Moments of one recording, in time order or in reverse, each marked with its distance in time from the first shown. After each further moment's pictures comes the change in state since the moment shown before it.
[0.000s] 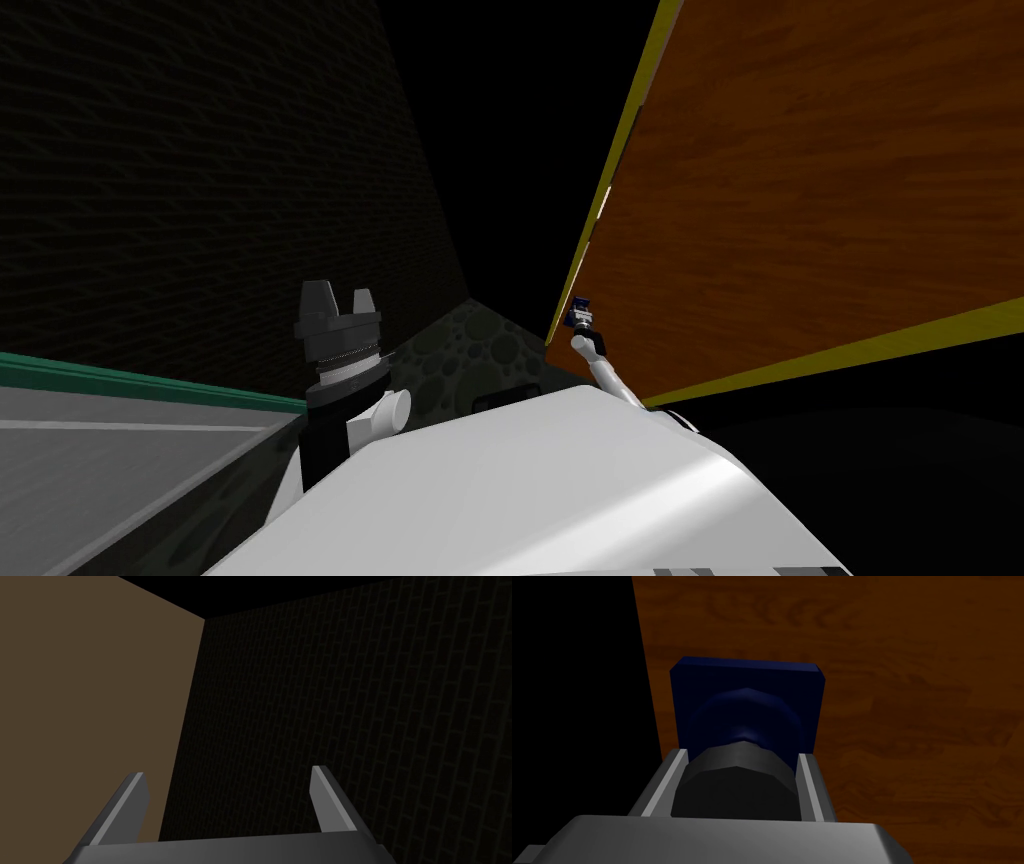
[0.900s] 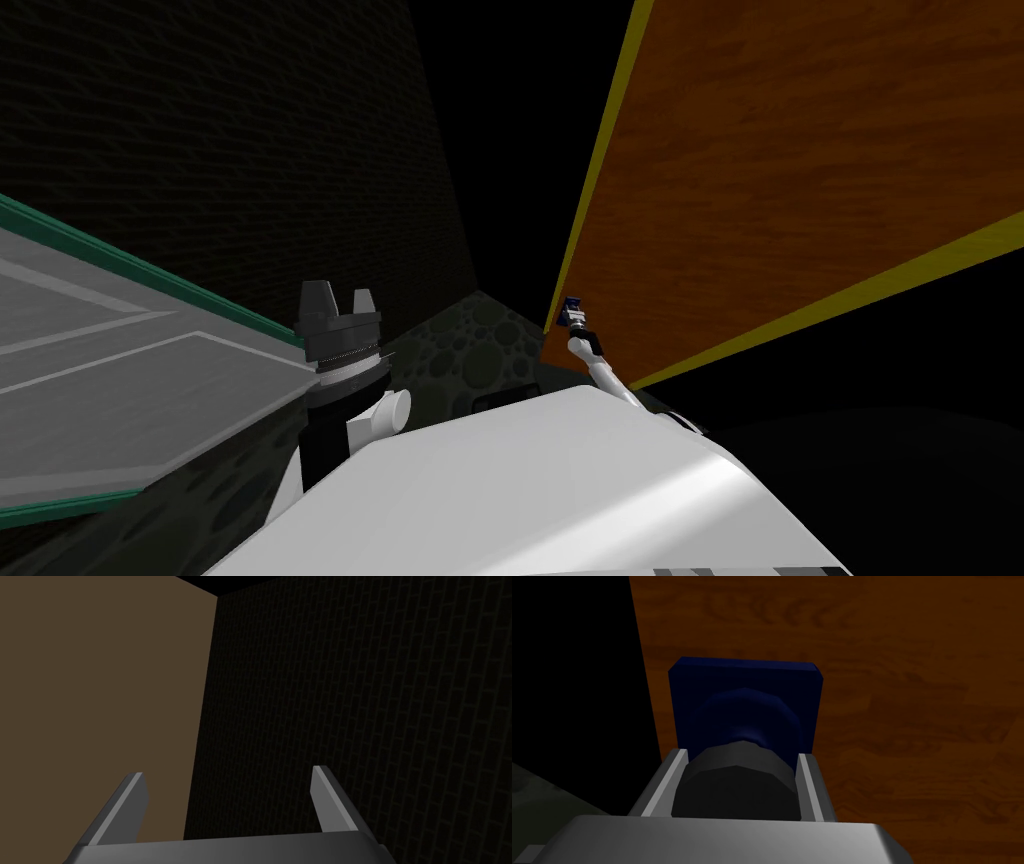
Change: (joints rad) arm 0.029 -0.022 0.100 -0.054 0.022 0.019 -0.049
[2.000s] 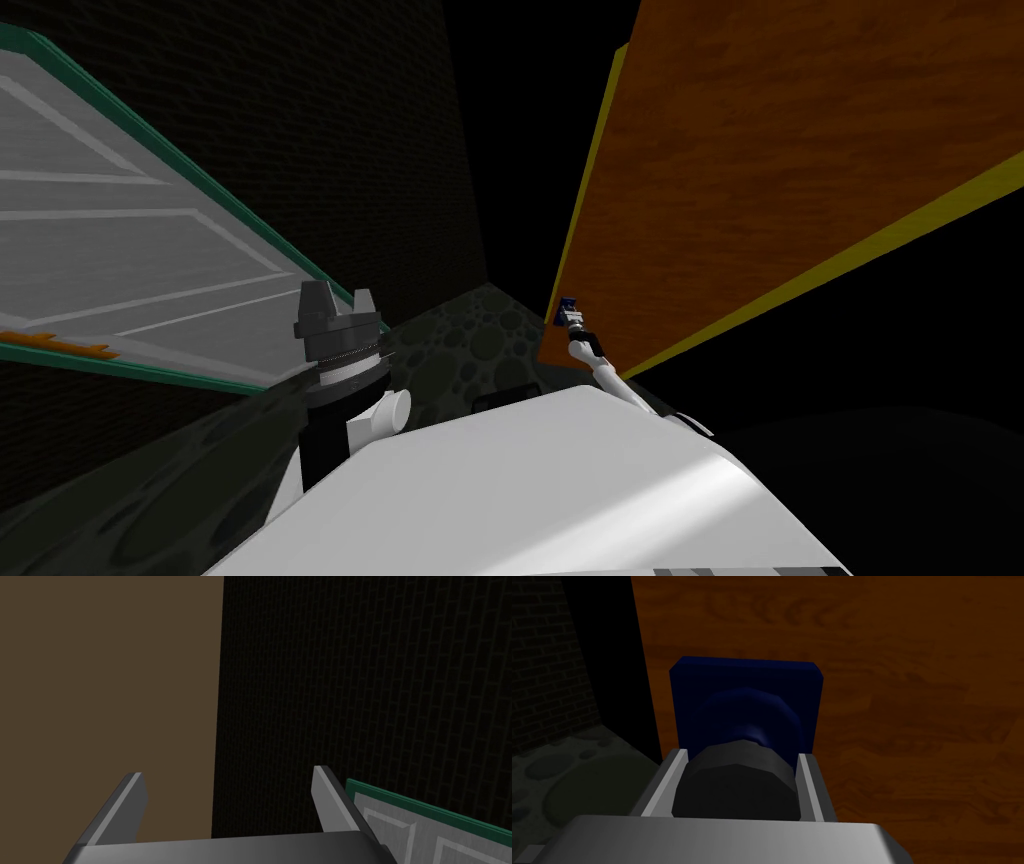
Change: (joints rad) arm 0.035 -0.066 0.100 -0.040 0.019 -0.006 -0.087
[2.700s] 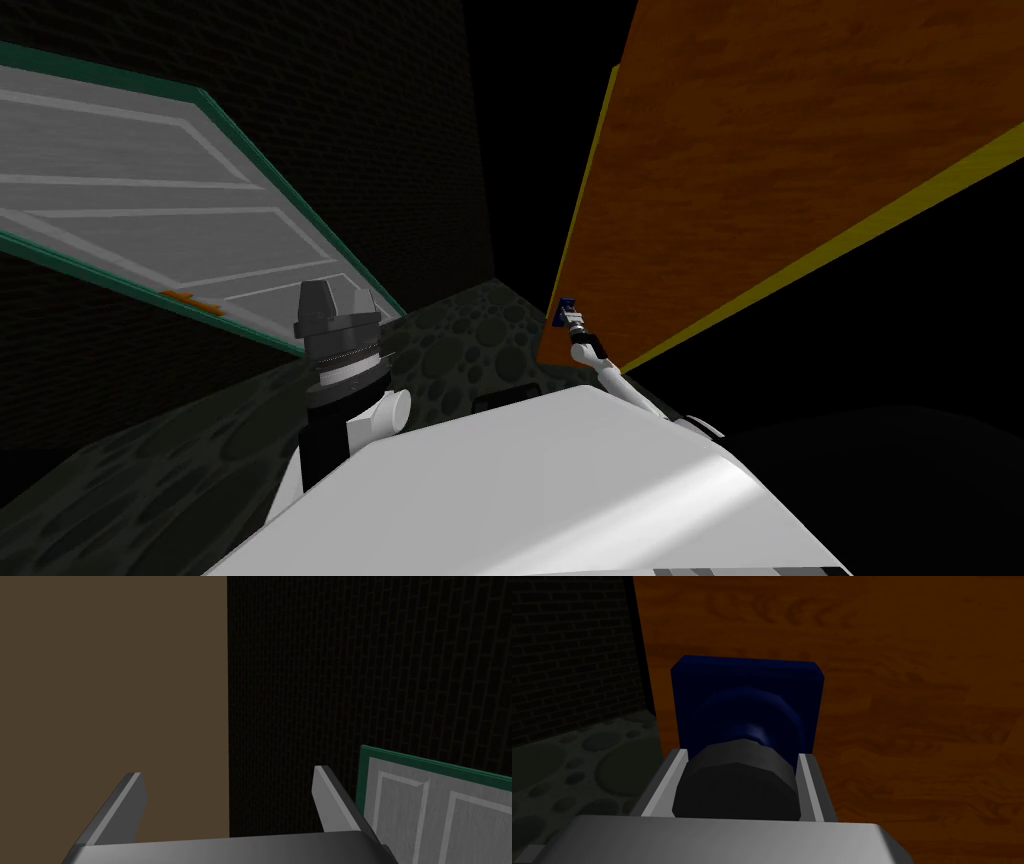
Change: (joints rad) arm 0.035 -0.059 0.064 -0.035 0.003 -0.015 -0.056
